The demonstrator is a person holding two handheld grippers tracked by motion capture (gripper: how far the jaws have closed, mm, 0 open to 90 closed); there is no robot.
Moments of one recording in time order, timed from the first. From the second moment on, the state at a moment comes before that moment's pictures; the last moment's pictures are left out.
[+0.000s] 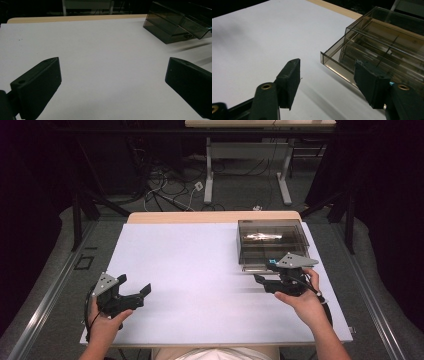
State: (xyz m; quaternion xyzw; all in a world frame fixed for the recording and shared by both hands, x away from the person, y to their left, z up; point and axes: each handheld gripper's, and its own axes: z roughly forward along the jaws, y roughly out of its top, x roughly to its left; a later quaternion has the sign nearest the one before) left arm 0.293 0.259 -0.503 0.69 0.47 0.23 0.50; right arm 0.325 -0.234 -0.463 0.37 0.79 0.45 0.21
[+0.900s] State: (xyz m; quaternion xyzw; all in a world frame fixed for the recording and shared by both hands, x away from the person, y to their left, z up) left arm 0.293 0.256 -0.504 0.69 0.47 0.22 0.50; right arm 0.286 -0.275 -0.506 0.44 0.74 0.44 0.23
